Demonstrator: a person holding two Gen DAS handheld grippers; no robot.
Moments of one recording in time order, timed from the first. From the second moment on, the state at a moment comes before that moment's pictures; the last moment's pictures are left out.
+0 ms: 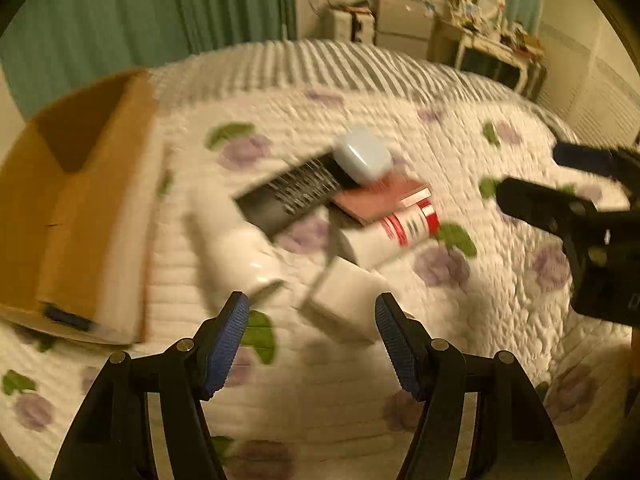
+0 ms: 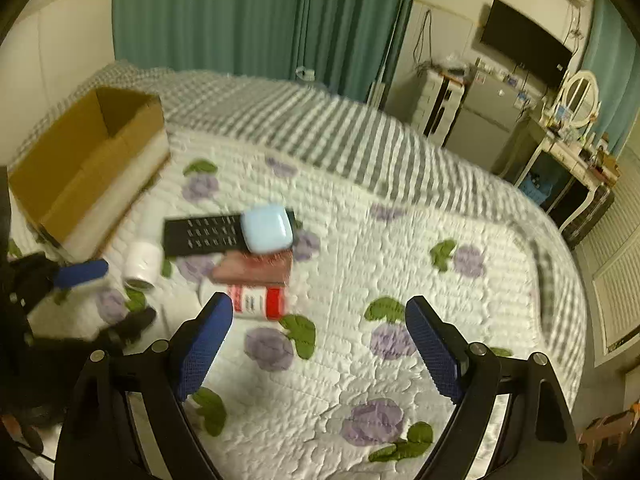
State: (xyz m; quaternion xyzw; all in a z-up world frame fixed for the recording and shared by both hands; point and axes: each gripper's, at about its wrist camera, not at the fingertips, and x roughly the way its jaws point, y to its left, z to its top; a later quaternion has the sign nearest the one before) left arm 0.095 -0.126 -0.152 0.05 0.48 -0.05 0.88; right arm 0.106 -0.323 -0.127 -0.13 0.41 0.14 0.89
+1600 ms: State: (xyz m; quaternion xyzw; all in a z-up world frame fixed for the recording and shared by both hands) left arm 0.087 -0.046 -0.155 -0.02 0.47 0.01 0.88; right arm 0.153 -0.252 -0.212 -0.12 0.52 0.16 0.83
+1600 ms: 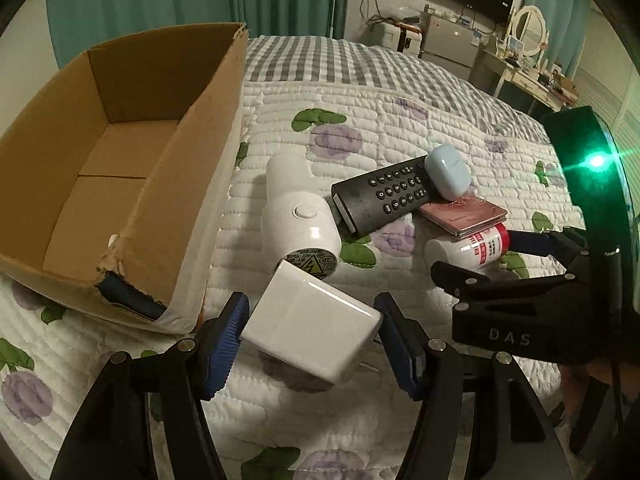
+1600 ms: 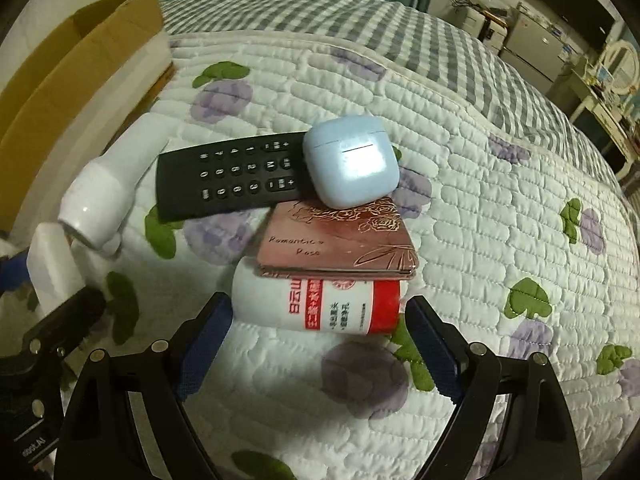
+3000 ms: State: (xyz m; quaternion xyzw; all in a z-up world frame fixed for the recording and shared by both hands) left arm 0.024 0.031 0.022 -0.04 0.31 -0.03 0.95; right arm 0.006 -0.196 -0.002 -0.18 0.32 0.18 0.91
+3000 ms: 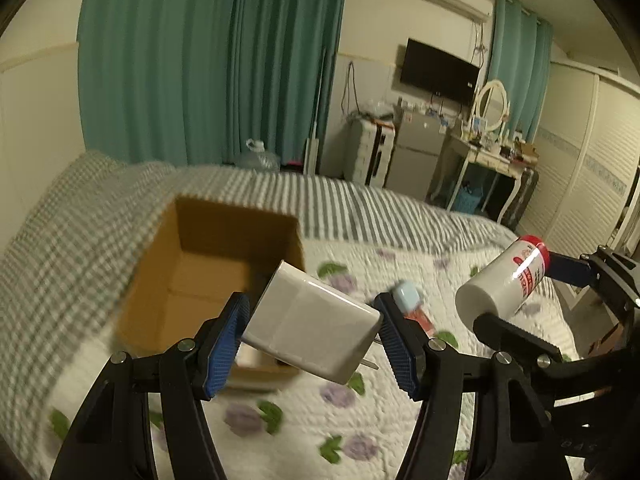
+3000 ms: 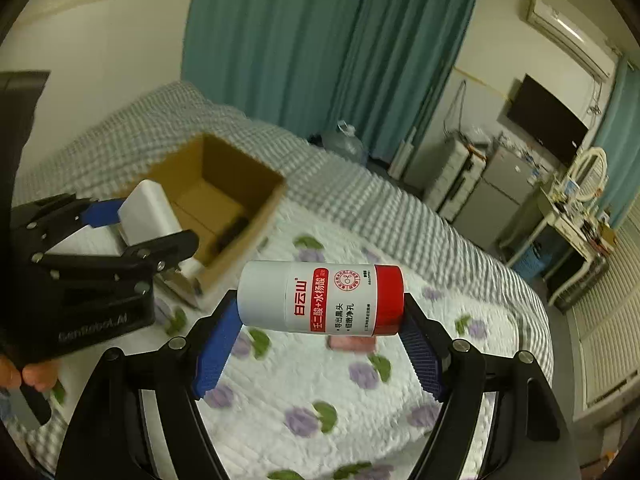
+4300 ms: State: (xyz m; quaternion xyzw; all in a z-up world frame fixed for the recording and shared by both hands) left arm 0.139 0.134 -0.071 0.03 0.38 -0.04 0.92; right arm 0.202 -0.024 -0.099 -0.09 0.38 0.31 0.86
